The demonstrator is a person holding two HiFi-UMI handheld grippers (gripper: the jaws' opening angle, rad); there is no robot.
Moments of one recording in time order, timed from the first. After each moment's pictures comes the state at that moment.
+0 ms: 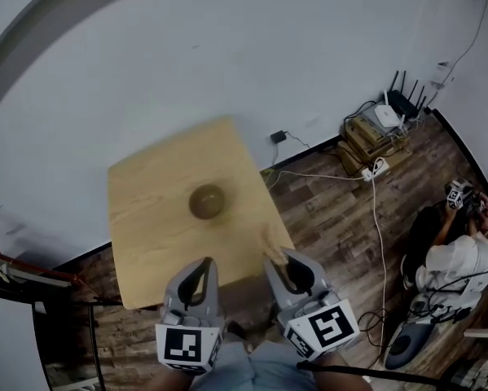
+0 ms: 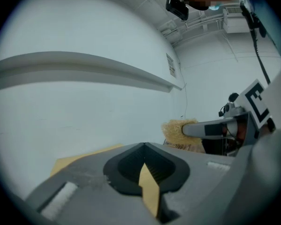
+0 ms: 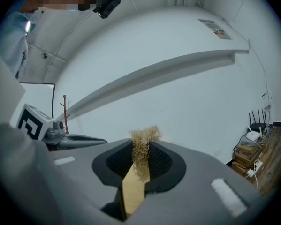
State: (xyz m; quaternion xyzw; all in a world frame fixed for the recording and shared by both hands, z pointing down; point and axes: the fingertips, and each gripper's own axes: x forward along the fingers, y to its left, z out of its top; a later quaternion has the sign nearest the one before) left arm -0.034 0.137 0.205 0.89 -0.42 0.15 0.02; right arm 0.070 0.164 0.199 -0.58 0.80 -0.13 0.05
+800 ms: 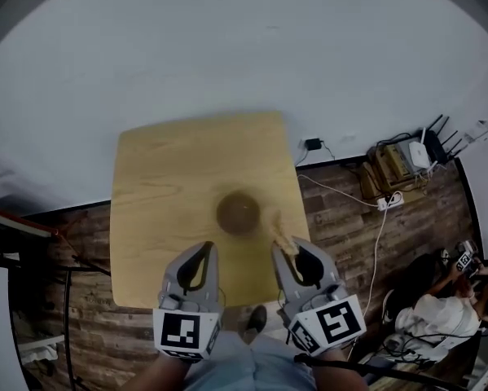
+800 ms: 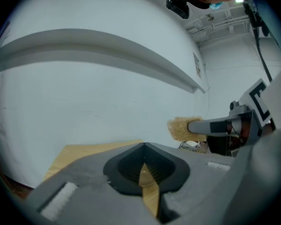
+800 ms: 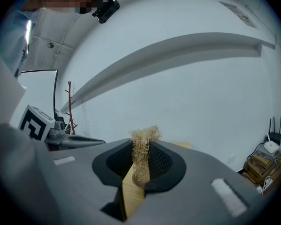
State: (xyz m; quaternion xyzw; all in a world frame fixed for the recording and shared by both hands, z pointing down) left arm -0.102 0.011 0.247 0.85 -0.50 0.12 0.09; right arm 0.016 0.022 0.219 -0.52 0.84 -0.13 -0.02
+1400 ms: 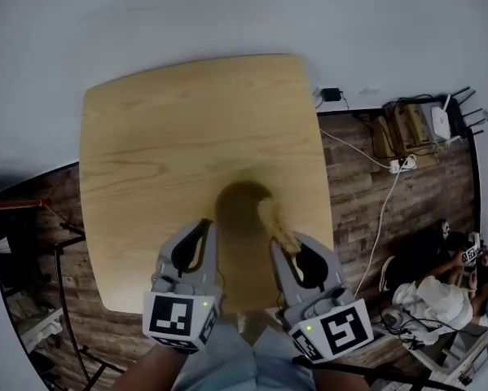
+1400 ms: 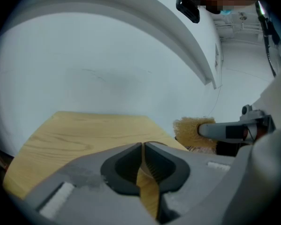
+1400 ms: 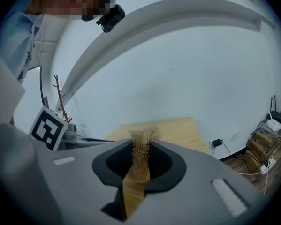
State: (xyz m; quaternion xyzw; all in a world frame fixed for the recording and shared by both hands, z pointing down) left arm -0.117 -0.062 0.365 0.83 -0.49 0.17 0.23; right arm -0.010 -0.037 0.318 -0.51 0.83 -0.22 -0.08
